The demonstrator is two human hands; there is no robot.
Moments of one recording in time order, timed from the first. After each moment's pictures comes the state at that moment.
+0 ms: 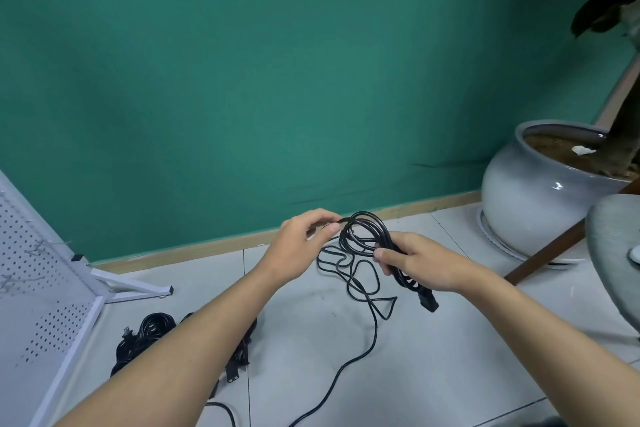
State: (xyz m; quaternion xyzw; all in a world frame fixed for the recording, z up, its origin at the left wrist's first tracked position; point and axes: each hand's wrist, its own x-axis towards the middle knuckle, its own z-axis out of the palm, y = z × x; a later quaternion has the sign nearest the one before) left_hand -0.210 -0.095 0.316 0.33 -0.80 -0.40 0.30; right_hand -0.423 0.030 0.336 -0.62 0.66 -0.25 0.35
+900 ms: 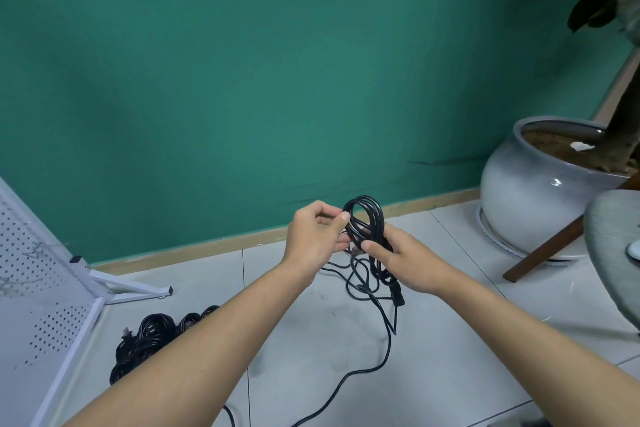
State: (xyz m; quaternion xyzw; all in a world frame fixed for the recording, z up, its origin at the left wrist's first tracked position) left_hand -0.248 -0.066 0.337 0.43 -0.58 -0.58 0.37; right_hand -0.410 0.018 0.313 -0.60 0.65 -0.36 0.31
